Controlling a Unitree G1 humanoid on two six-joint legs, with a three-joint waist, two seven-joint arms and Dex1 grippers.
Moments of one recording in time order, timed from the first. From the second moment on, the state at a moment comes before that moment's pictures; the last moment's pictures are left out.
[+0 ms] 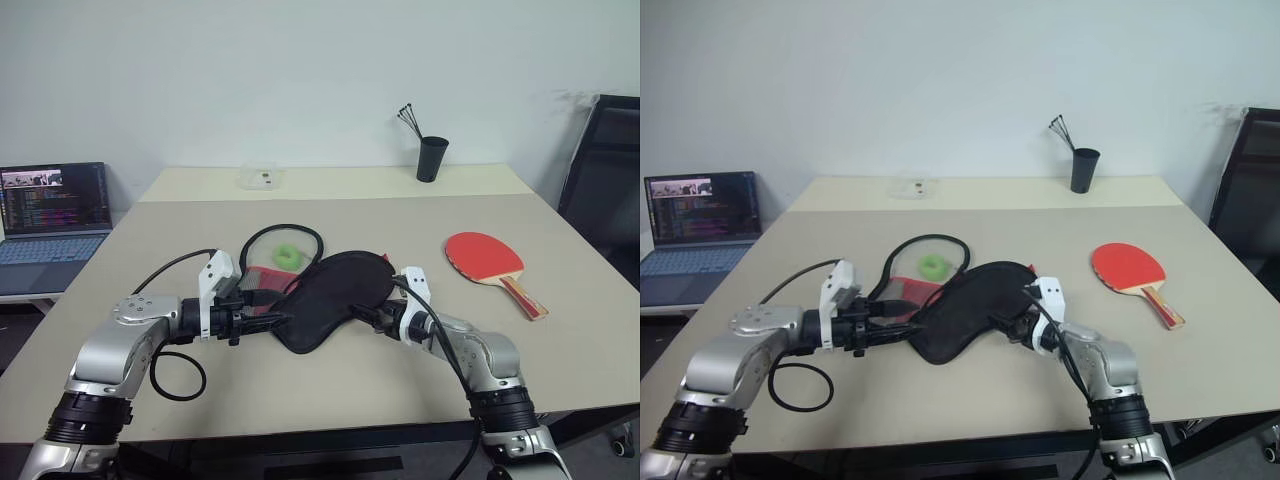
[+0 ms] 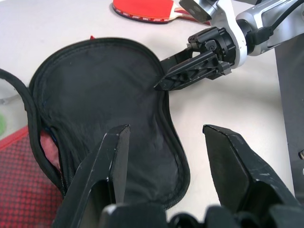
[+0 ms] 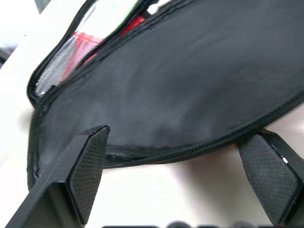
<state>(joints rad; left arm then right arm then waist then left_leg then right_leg) -0.42 0.76 0.05 -0.01 -0.48 0.51 -1.16 -0.54 -0.07 -0.01 0.06 0.45 0.93 0.33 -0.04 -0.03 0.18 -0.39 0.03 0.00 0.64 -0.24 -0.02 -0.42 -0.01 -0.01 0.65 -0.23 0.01</state>
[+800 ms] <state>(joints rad) -0.36 0.72 0.04 -0.08 -0.47 0.49 -1.12 -0.59 -0.09 -0.15 0.03 0.58 1.16 0.30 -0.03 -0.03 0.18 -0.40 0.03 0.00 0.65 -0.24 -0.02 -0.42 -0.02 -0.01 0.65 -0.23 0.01</state>
